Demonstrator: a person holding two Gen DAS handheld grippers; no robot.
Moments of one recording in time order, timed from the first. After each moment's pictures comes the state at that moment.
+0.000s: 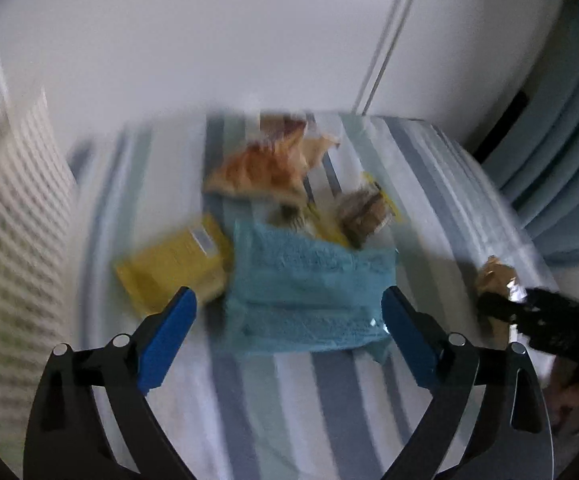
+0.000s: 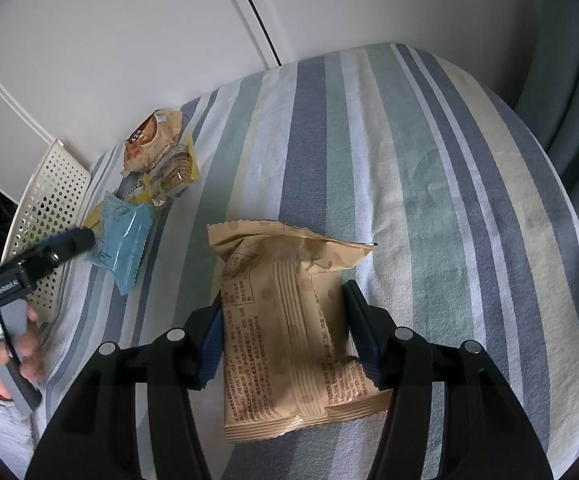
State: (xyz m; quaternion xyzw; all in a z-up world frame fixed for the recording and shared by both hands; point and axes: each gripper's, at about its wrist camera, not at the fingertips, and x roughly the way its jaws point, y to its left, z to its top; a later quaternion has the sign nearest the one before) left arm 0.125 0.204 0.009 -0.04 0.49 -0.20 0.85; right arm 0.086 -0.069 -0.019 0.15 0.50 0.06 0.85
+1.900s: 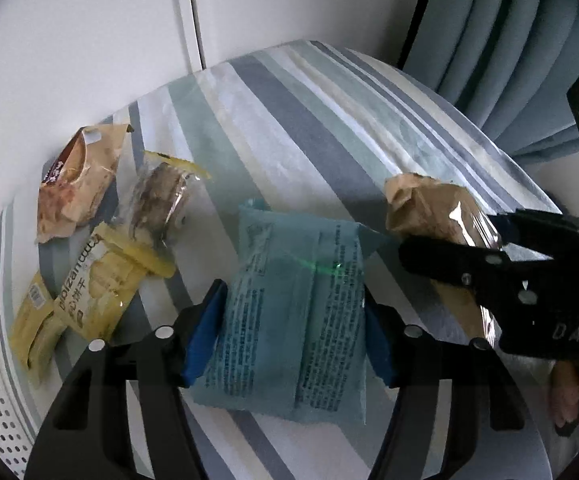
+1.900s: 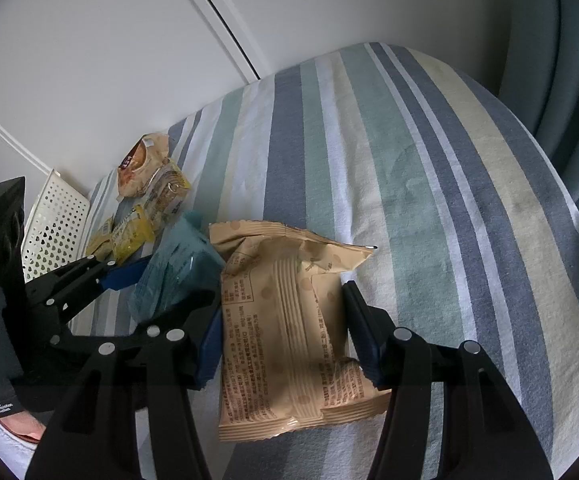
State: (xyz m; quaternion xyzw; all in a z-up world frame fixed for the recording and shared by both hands) left arm 0.105 0.066 -0.009 0.14 0.49 -0.29 0.81; right arm 0.081 -0.088 -0.018 0.19 0.49 0.04 0.85
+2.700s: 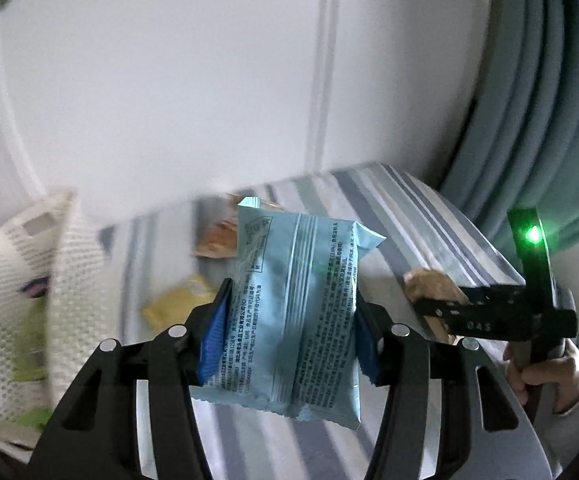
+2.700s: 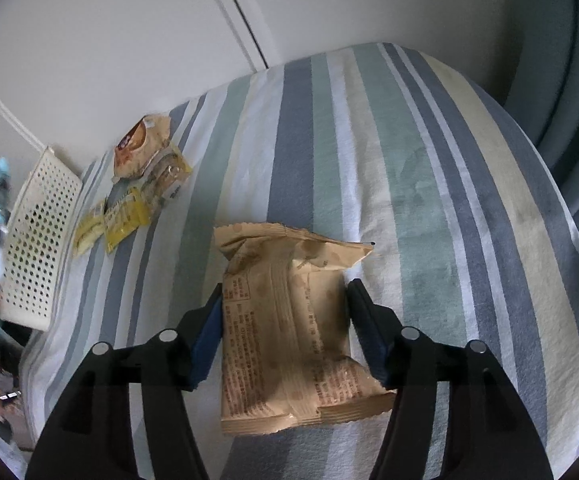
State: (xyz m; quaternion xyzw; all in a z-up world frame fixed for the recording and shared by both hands) left arm 0.057 0.189 0.102 0.05 0.37 -0.19 0.91; right arm 0.089 -0.070 -0.020 0.15 0.50 0.04 0.85
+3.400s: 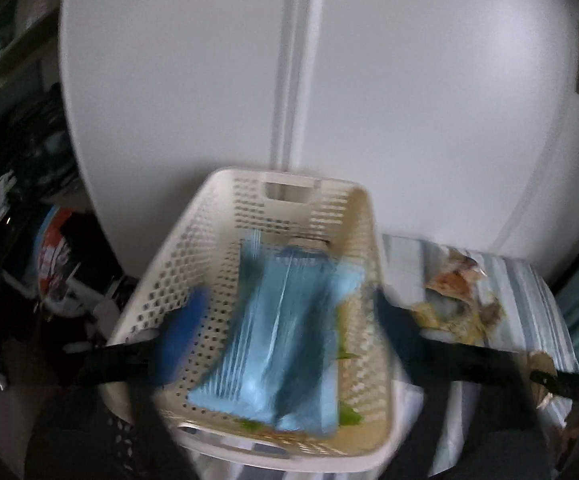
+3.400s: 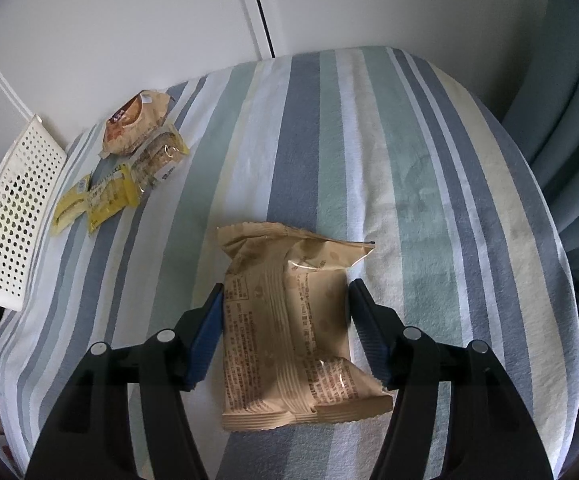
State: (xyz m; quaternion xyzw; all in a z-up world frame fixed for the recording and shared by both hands) left arm 0.048 0.399 0.114 -0.09 0.33 0.06 0.94; right arm 0.093 -0.056 -0.020 0.08 0.52 0.02 0.85
